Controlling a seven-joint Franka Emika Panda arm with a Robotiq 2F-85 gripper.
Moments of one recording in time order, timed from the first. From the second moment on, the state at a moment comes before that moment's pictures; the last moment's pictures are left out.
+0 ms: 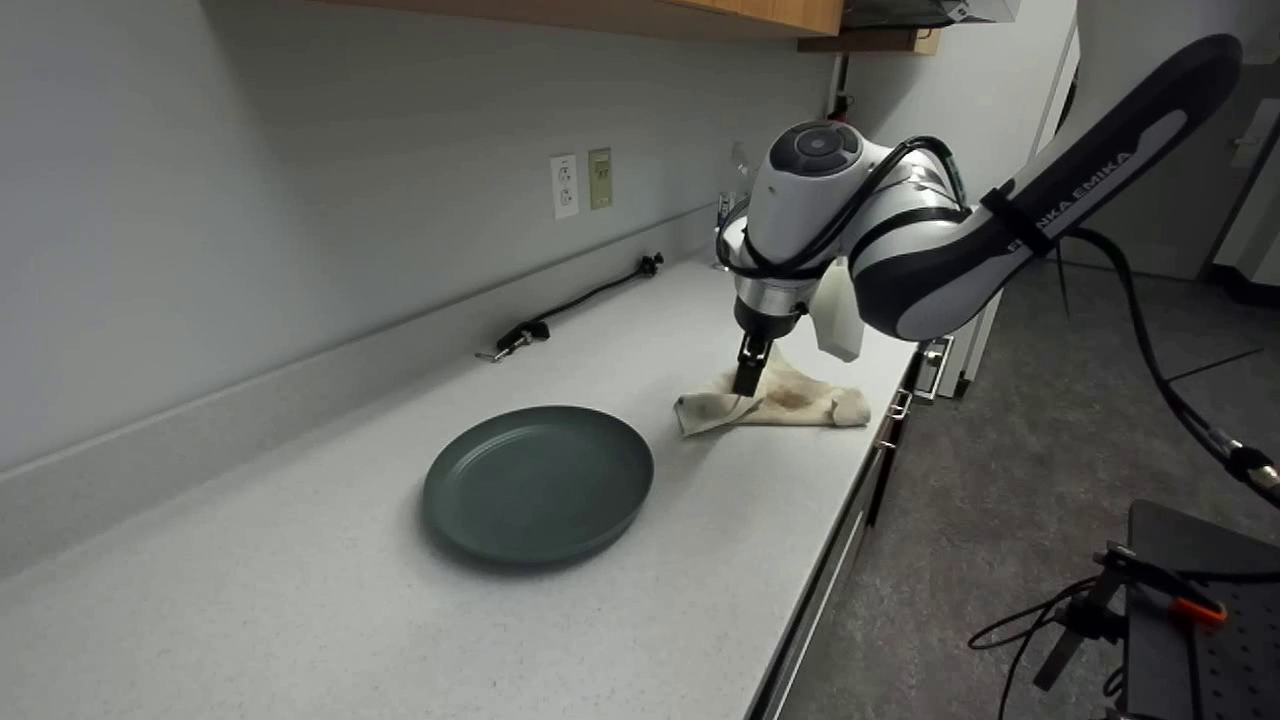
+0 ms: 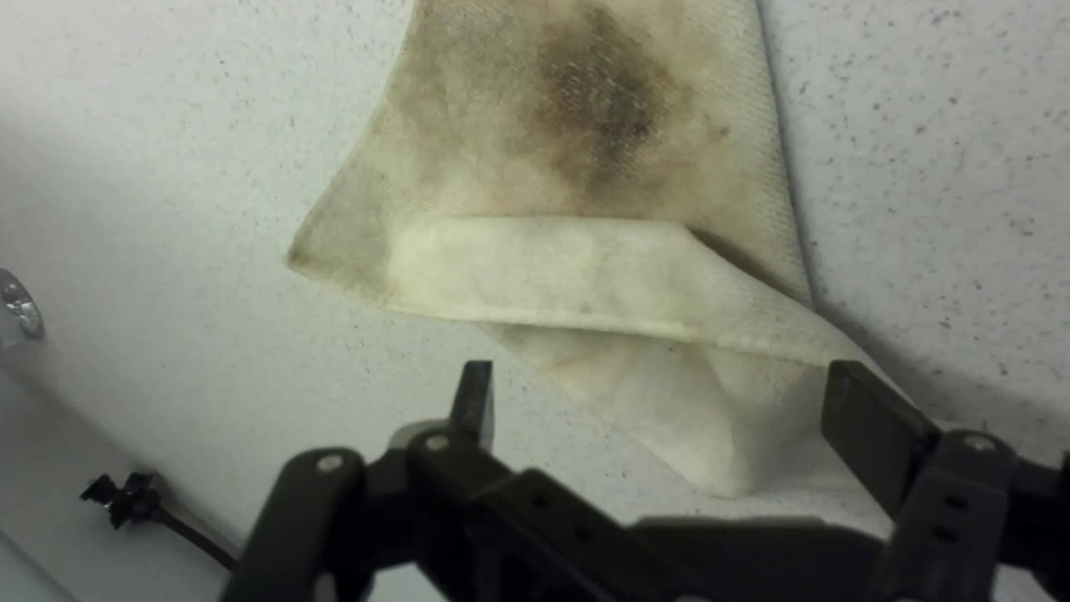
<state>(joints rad) 0.15 0.38 -0.13 -2.06 -0.84 2.63 0.37</state>
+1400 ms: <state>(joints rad) 0.16 0.49 -0.17 -1.97 -0.44 2.57 0.59</state>
